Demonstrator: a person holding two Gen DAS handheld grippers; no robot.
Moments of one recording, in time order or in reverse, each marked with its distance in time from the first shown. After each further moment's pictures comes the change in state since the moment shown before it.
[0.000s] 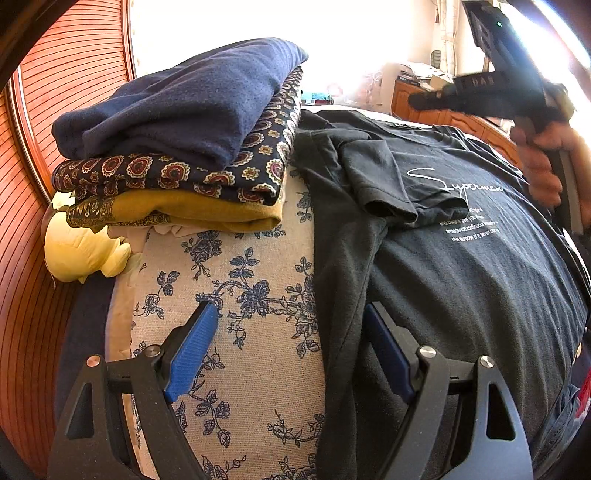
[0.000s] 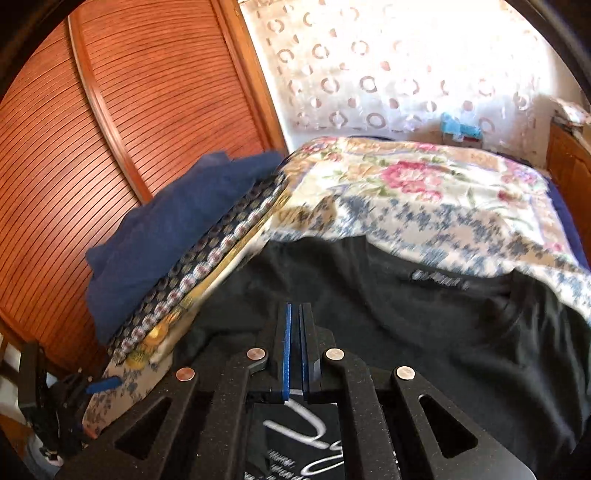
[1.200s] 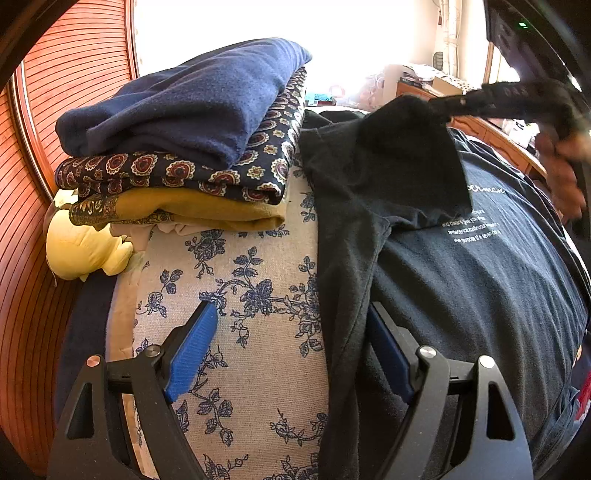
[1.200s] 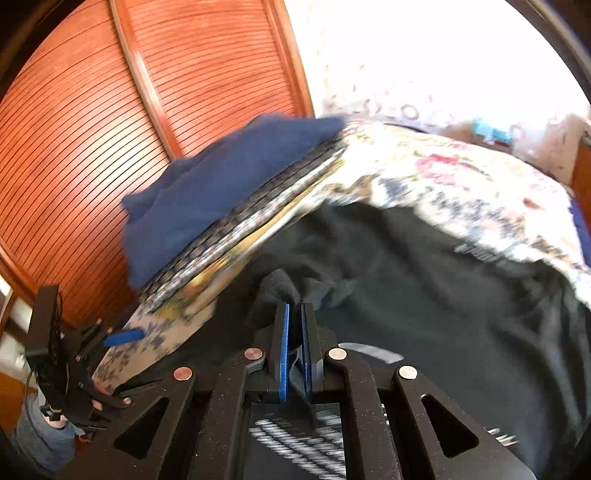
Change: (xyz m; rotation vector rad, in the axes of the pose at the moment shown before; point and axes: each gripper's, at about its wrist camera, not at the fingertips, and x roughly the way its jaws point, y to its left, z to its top) left arm 0.000 0.002 -0.001 -0.002 -0.001 0.001; right arm -0.001 0.014 -0.006 -0.087 0.042 -0.011
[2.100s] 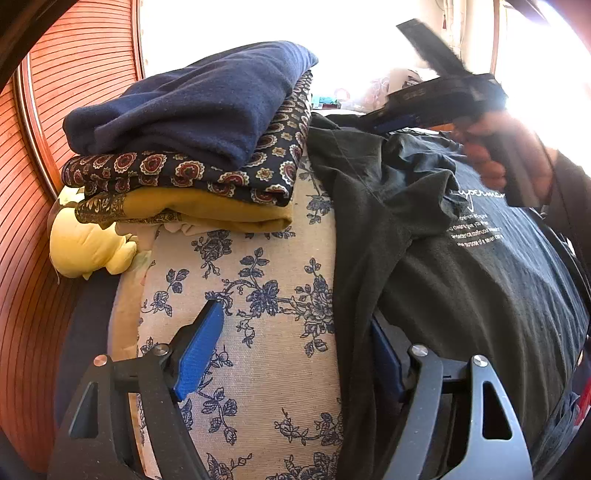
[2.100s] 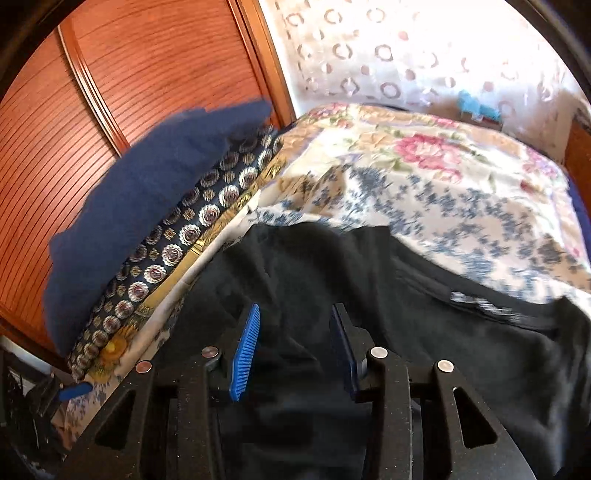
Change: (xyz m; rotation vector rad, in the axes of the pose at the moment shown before) left arm -0.003 0.005 0.000 -0.014 -0.014 0.009; right arm 0.103 -0.039 0.034 0.063 0.086 0.028
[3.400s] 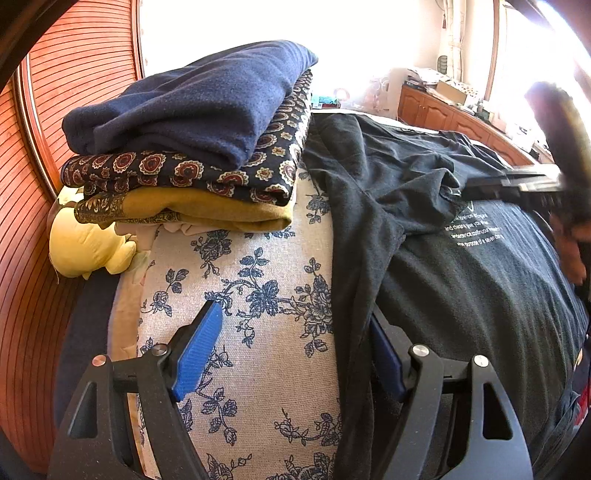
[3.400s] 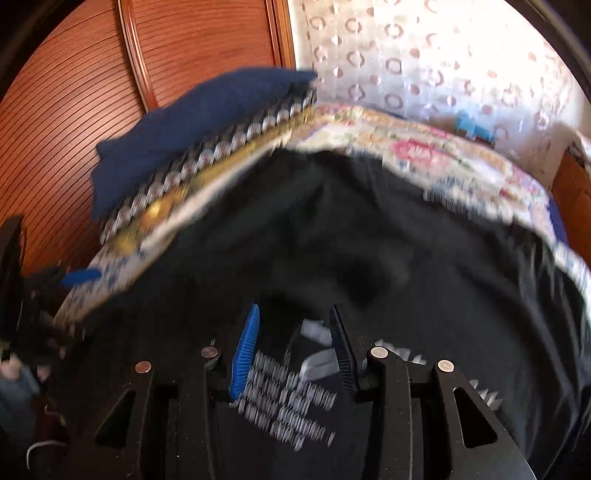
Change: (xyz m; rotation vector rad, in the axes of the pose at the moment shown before) left arm 0.002 -0.001 0.000 0.003 0.001 0.000; right arm -0.075 0.042 -0.113 -0.113 -0.007 -0.082
